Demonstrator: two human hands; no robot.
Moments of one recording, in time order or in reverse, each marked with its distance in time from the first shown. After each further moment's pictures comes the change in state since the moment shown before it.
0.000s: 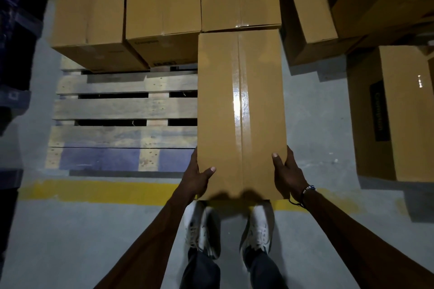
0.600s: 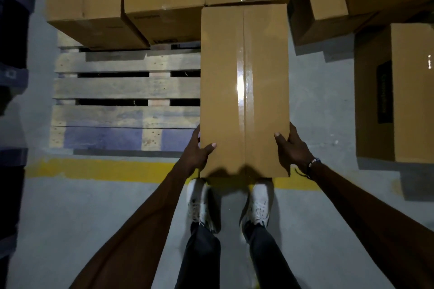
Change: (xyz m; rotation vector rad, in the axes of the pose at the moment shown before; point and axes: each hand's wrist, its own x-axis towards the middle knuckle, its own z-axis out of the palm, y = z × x) left_hand -0.003 0.017 -0.010 -0.042 -0.035 -0.070; right_hand 0.011 -0.004 -0.017 -0.064 -0.107 -0.067
